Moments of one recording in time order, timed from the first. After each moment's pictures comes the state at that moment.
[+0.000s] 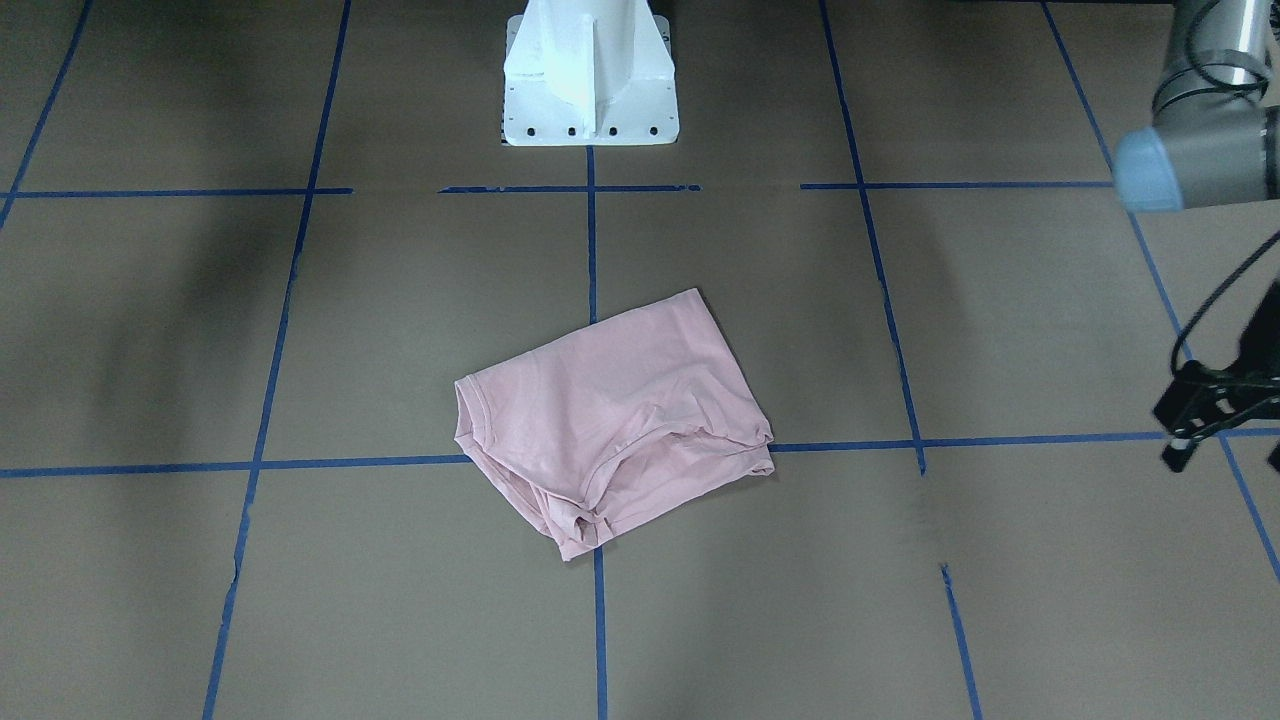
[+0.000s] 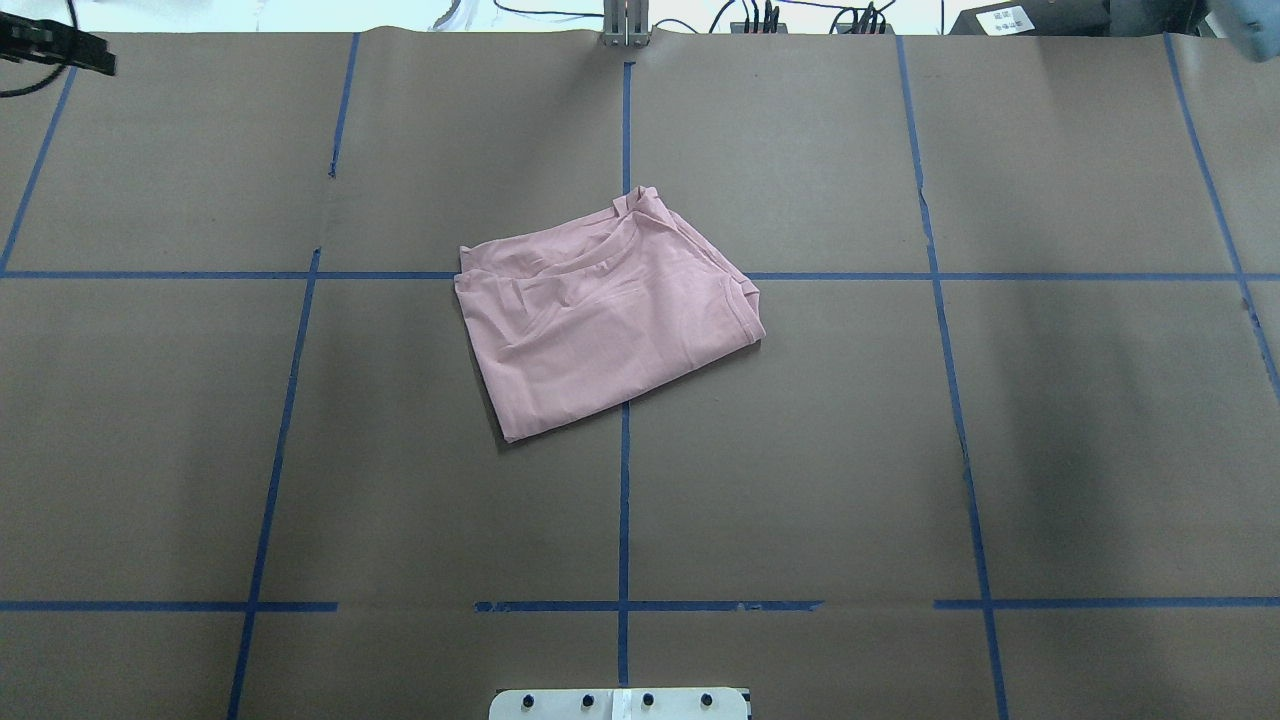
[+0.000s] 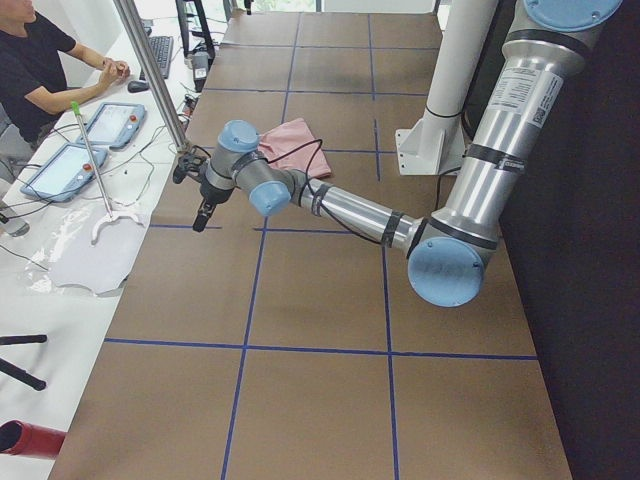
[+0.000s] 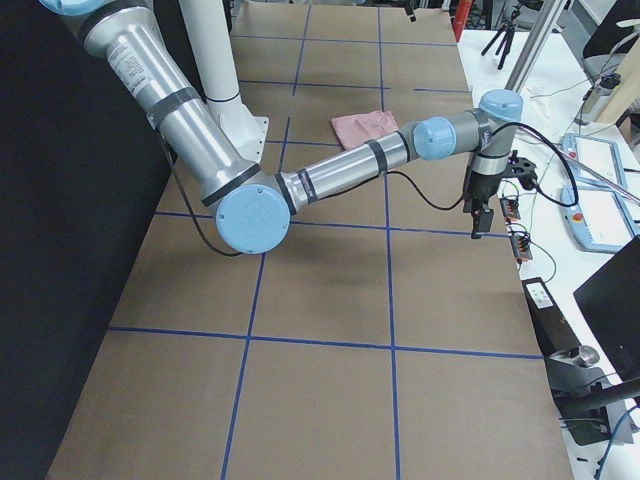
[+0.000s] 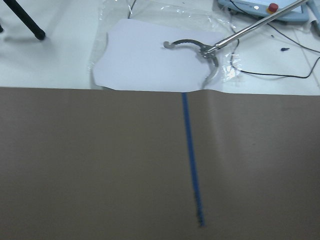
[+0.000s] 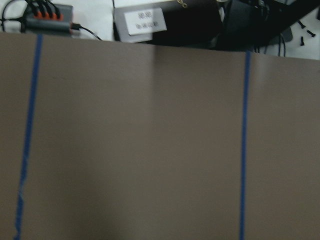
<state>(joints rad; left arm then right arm) -1.31 -1.87 -1.58 -2.03 -2.02 -0.46 1.44 -0.99 1.38 -1.77 2.15 0.17</state>
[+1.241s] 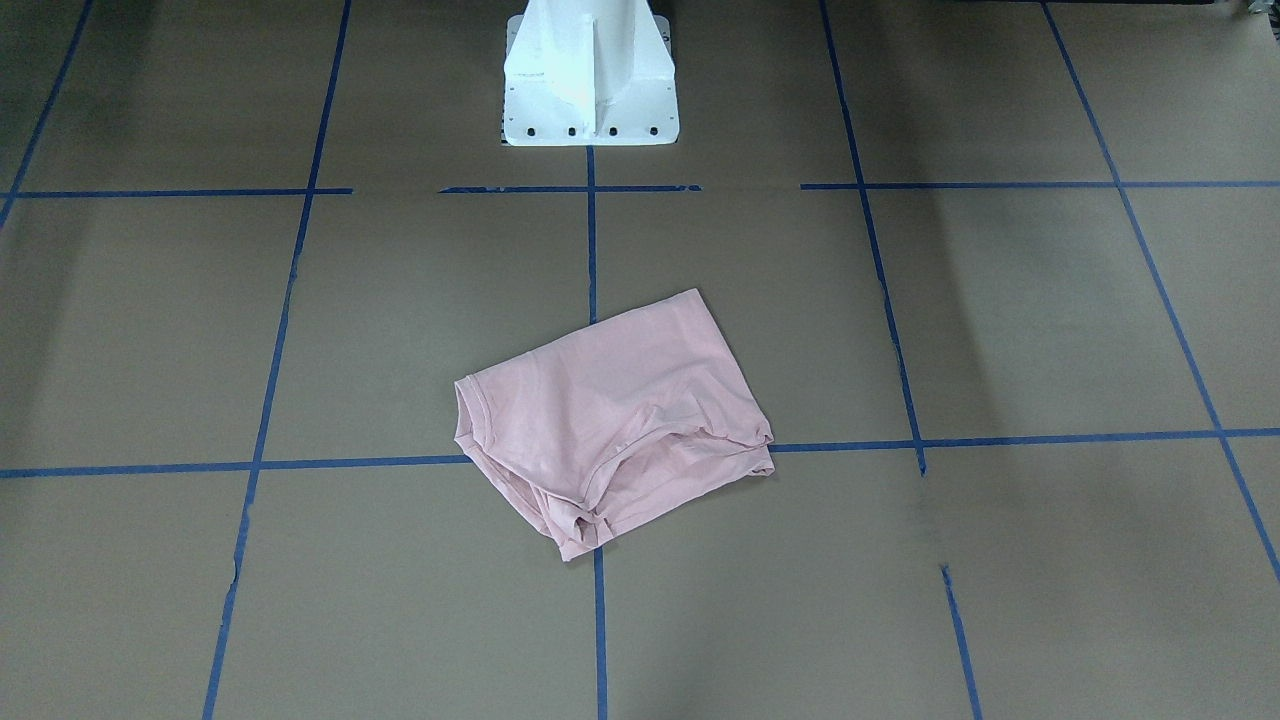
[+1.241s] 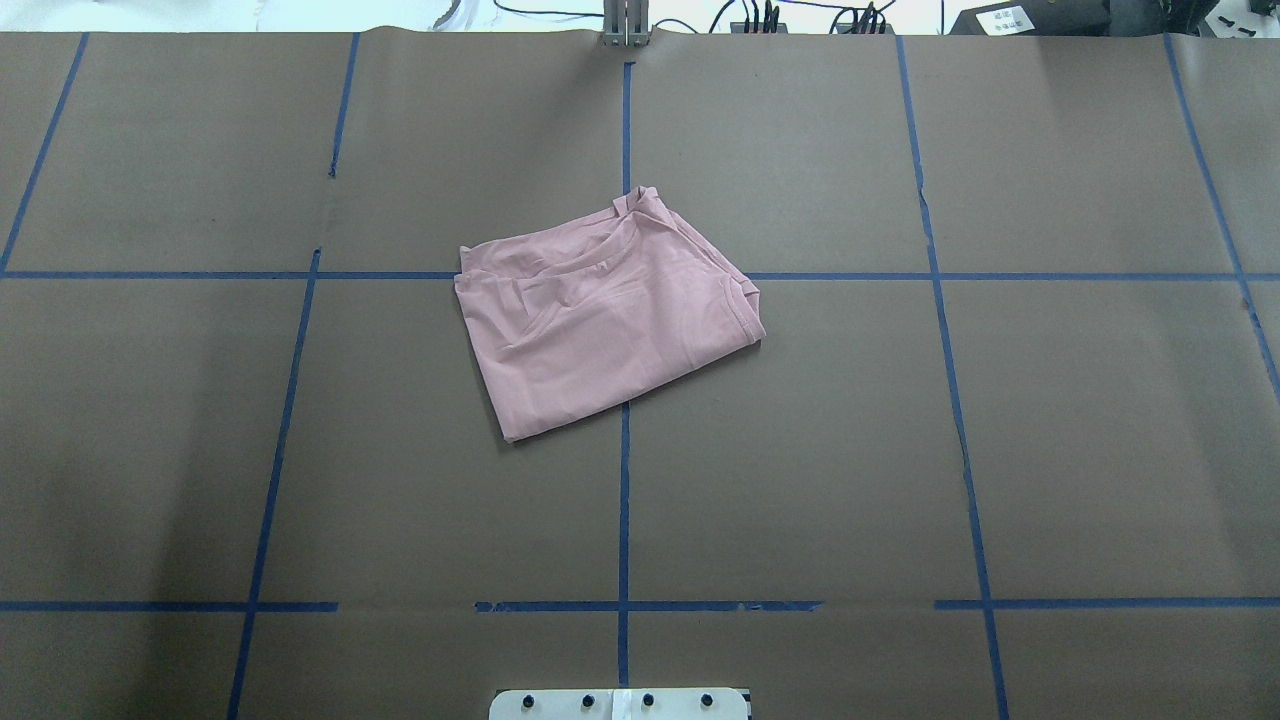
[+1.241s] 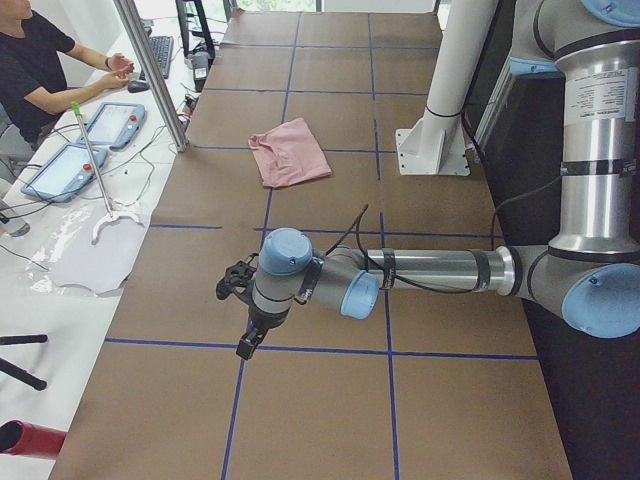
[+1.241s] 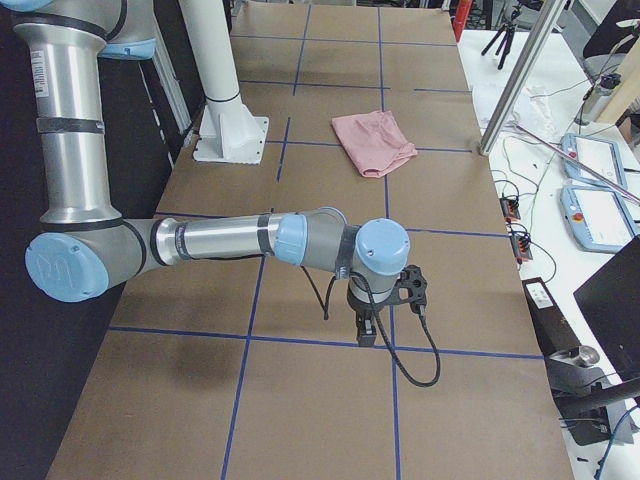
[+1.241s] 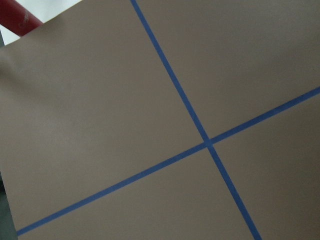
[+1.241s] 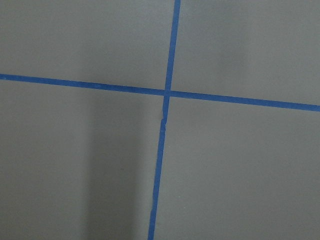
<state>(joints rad) -1.58 -1.48 -1.63 -1.92 -2.21 0.23 1.67 -1.57 1.69 -1.79 2.35 -0.24</state>
